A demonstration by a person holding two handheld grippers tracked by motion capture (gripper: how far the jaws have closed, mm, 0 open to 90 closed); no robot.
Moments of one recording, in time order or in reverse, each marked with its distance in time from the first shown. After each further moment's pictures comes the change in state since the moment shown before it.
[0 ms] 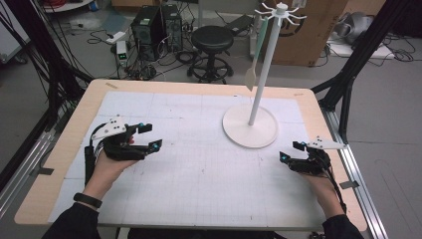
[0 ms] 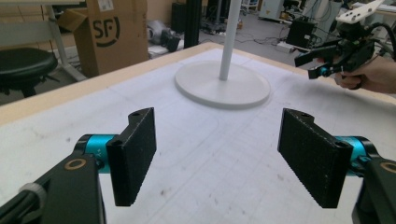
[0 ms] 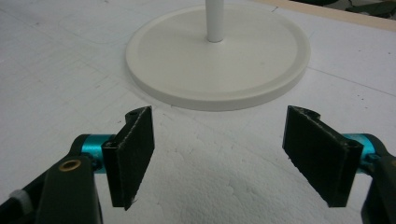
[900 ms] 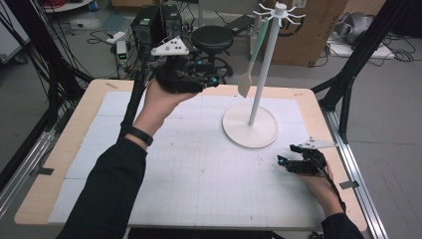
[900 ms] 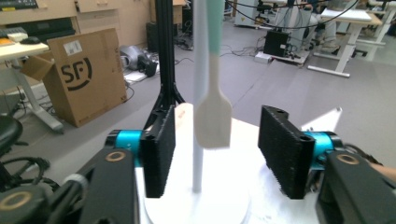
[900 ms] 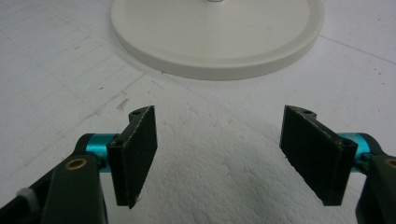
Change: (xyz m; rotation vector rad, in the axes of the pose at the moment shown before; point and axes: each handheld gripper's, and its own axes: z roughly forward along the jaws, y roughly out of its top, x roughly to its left) left arm -0.041 0.190 0.110 -0.026 -0.097 0.072; right arm -0.003 -0.006 0.014 0.121 -0.008 -0.049
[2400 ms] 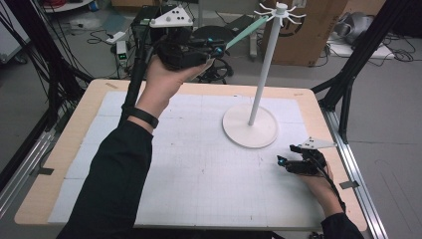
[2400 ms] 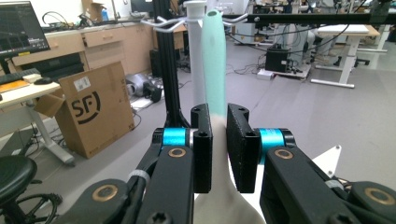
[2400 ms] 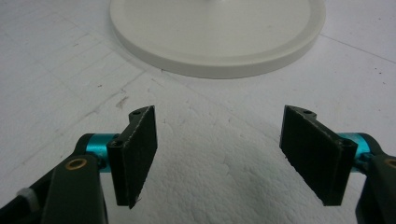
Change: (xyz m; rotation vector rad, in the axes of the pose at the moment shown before) left arm -0.006 0.066 0.005 -0.069 0.014 0.089; right arm 0.001 0.000 0.001 0.004 -0.002 -0.008
